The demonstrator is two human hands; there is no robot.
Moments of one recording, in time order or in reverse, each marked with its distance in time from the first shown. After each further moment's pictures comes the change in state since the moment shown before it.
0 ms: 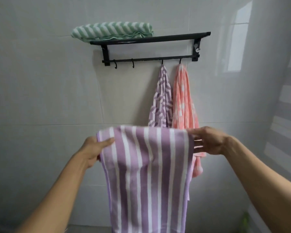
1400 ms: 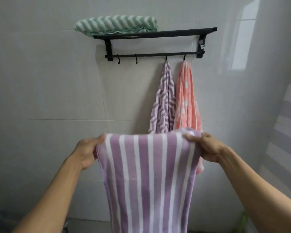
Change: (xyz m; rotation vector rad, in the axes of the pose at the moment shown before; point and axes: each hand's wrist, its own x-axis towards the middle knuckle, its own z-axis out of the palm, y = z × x) left_hand 0.000 -0.021 -0.028 -0.276 -0.030 0.017; right_hand 0.028 0.044 0.005 0.132 -0.062 -0.103
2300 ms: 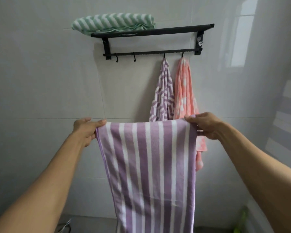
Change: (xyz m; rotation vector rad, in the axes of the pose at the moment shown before) left_hand 0.011 0.055 0.037 0.075 0.311 0.094; right_hand 0.006 -0.061 0.012 -0.136 0.318 -0.037
